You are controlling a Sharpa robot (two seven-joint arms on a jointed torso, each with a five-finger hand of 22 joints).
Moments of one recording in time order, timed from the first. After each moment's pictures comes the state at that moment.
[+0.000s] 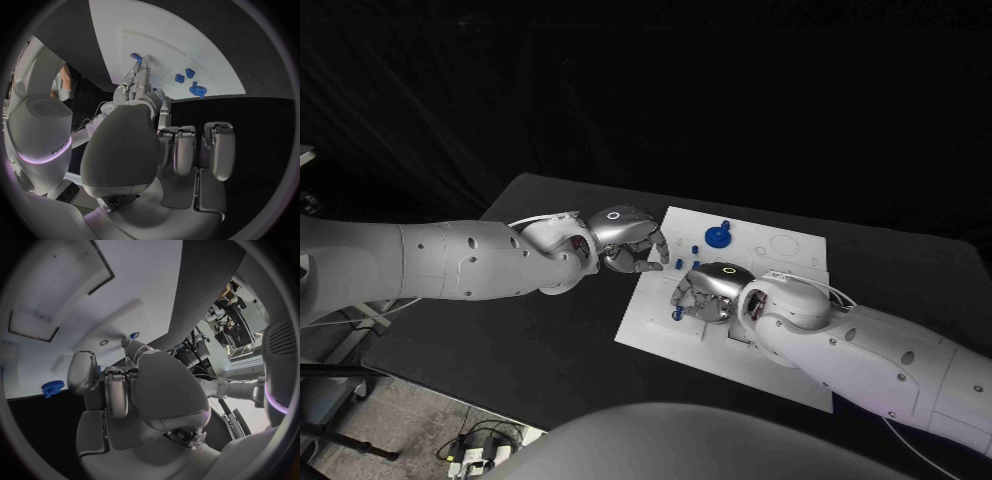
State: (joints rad) left arm 1.12 -0.97 -0.23 1.48 -1.52 -0.58 0.27; left_hand 1.46 -0.22 0.47 0.29 0.09 1.19 0.06 0.19 0.23 1.47 0.00 1.57 1.31 1.47 -0.04 1.57 1.31 0.01 1.46 0.07 1.57 1.31; right arm 1.07 -0.35 -0.21 1.28 -1.58 -0.14 -0.03; right_hand 1.48 0.04 0.36 -0.01 0.08 0.98 0.05 0.08 0.17 1.46 -0.01 1.58 1.34 1.47 -0.05 1.57 1.31 0.08 1.30 0.06 1.24 1.31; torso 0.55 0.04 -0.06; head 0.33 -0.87
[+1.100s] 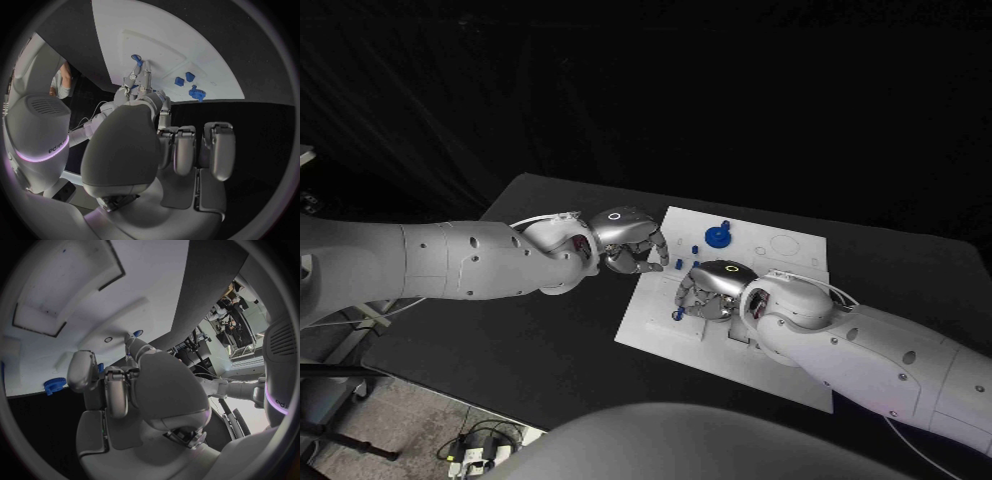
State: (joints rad) left arm 1.12 -0.96 -0.23 1.48 -1.50 -0.55 0.26; left_hand 1.46 -0.21 0.48 0.29 0.09 1.19 0.06 0.19 0.23 1.47 0.00 1.57 1.31 1.47 -0.04 1.57 1.31 0.01 1.46 0.07 1.57 1.31; right arm 1.07 -0.36 -0.20 1.27 -1.59 -0.15 -0.03; right_hand 1.46 0.02 0.26 -0.01 0.06 1.03 0.06 0.17 0.28 1.46 -0.01 1.57 1.34 1.46 -0.05 1.57 1.31 0.08 1.29 0.07 1.23 1.31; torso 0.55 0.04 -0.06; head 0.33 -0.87
